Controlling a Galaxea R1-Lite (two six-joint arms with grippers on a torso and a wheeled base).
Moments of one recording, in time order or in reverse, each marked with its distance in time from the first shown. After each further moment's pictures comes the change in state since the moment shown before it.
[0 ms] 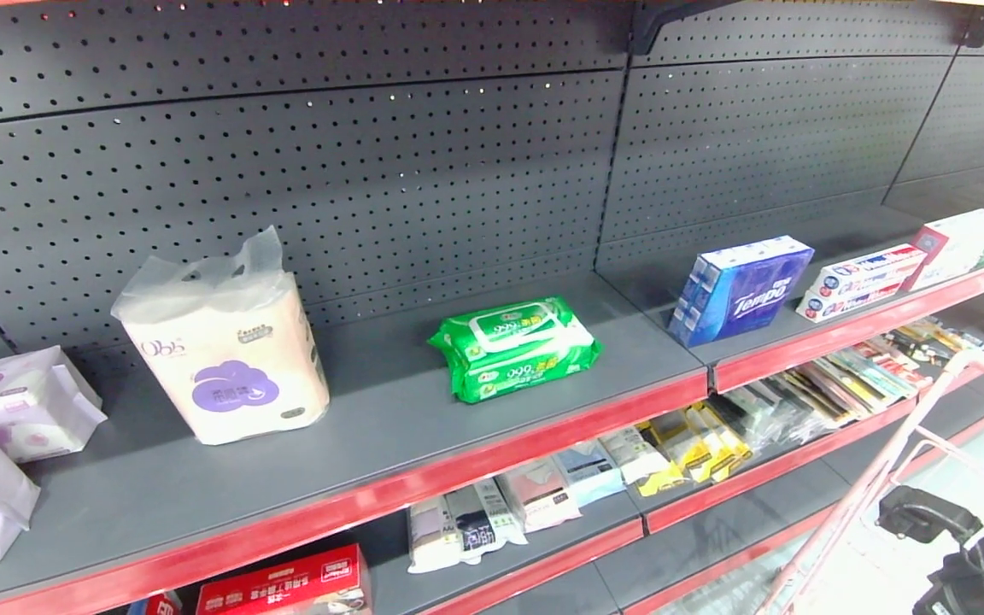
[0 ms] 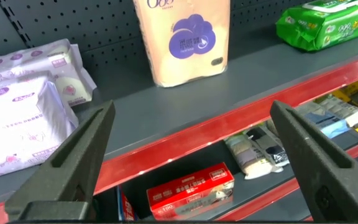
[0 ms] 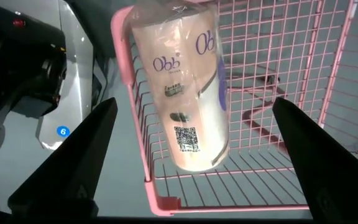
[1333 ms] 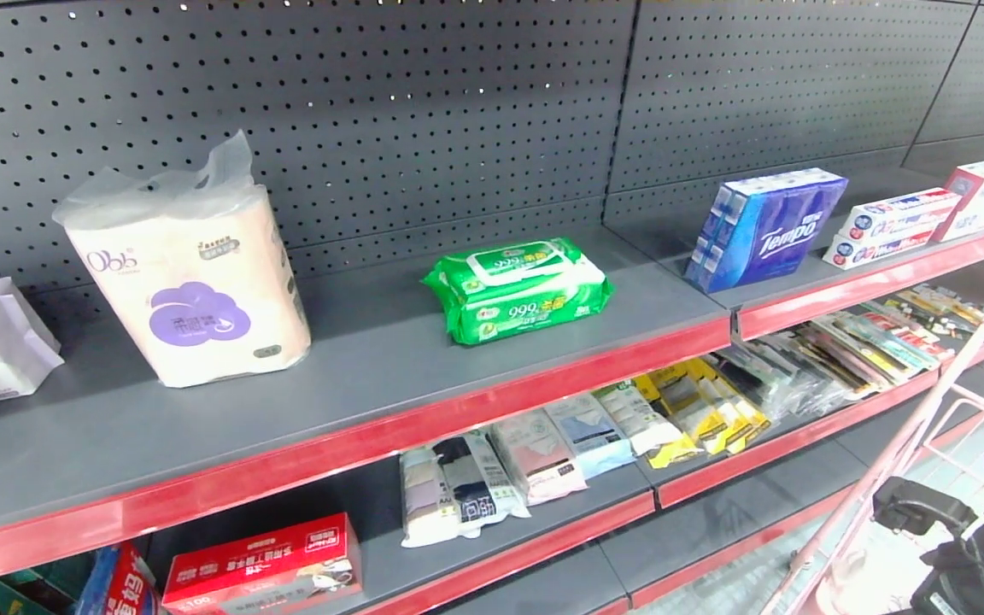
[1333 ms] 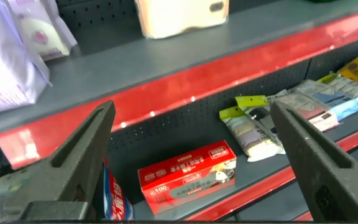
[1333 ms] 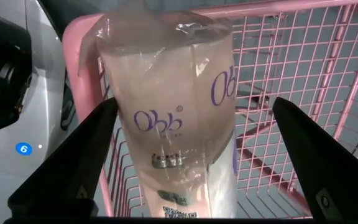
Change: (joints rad) left arm 0.000 0.000 0.000 0.000 0.000 0.001; right arm 0.011 0.008 -0.023 -0.032 0.000 -0.081
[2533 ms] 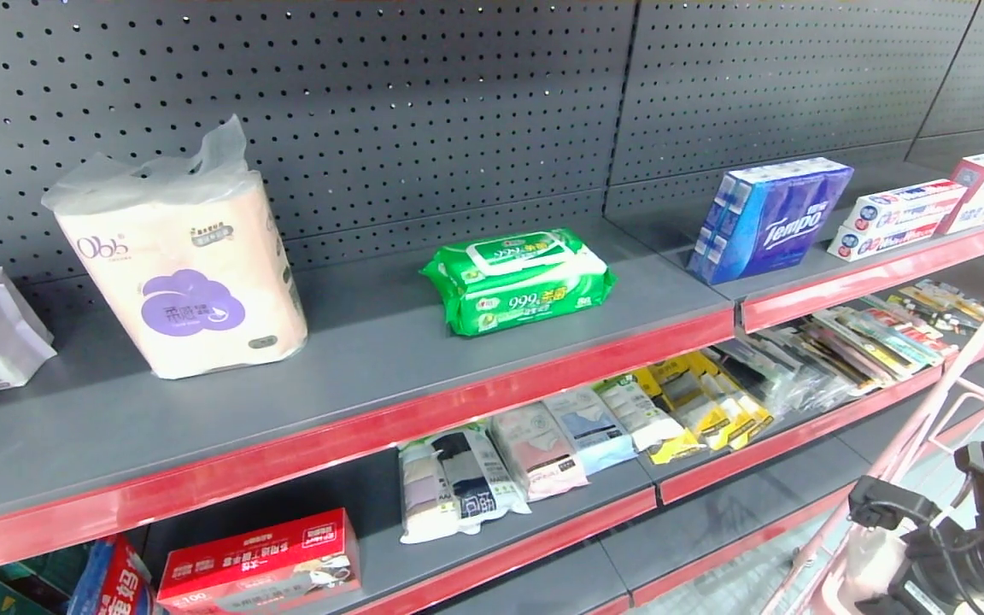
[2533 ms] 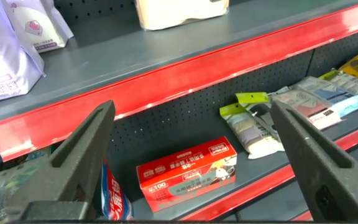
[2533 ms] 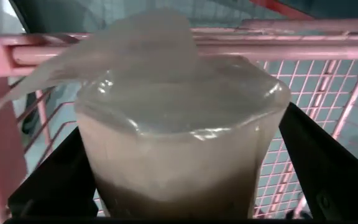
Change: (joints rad) left arm 0.000 0.000 0.000 0.000 0.000 0.000; right arm -0.028 0.224 -0.071 -0.166 0.013 -0.136
